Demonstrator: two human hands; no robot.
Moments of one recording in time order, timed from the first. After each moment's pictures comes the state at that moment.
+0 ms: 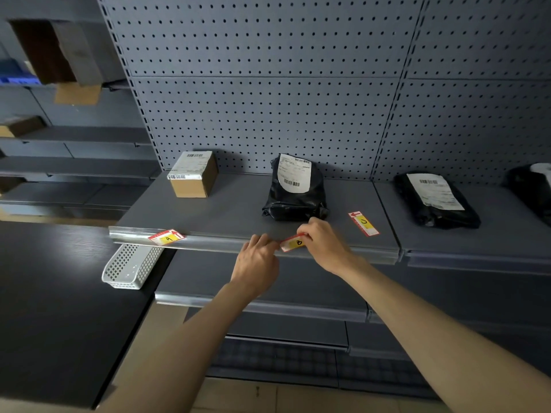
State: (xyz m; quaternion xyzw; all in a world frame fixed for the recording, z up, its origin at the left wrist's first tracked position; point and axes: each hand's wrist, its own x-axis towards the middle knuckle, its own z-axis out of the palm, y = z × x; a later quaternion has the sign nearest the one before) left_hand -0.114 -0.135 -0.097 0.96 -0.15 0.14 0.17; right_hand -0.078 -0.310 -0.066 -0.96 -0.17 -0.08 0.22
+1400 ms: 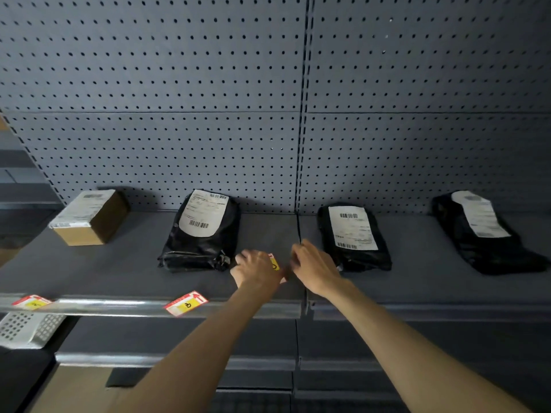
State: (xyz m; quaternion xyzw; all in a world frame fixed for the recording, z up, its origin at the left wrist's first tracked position) left_hand -0.002 -0.380 -0.062 0.99 0.10 -0.06 0.10; right_hand -0.001 -0.508 -0.063 -0.98 -0.12 -0.05 0.16
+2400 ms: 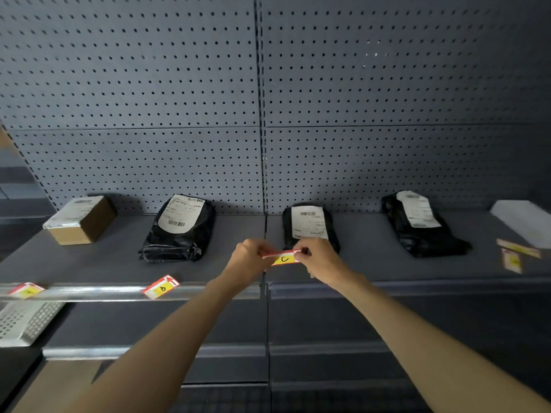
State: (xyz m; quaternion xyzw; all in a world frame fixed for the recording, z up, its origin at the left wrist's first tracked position) left_hand -0.069 -0.418 -0.017 0.92 -0.09 0.03 0.38; right_hand -0.080 -0.606 -0.019 -0.91 -0.09 -0.03 0.40
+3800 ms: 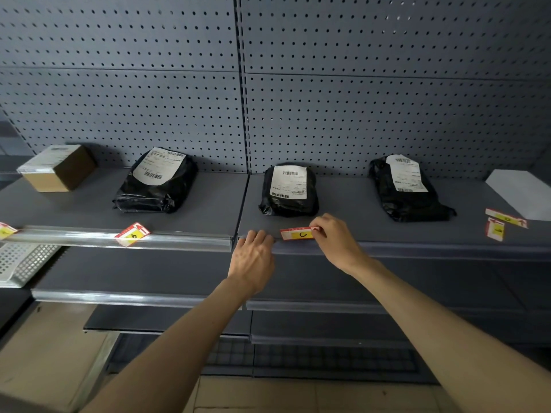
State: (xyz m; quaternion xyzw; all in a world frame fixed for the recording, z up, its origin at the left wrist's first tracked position) left_hand -0.136 -0.498 -0.099 0.97 -0.17 0.13 0.08; right_hand -0.110 -0.701 -0.071 -0.94 -0.12 -0.10 0.30
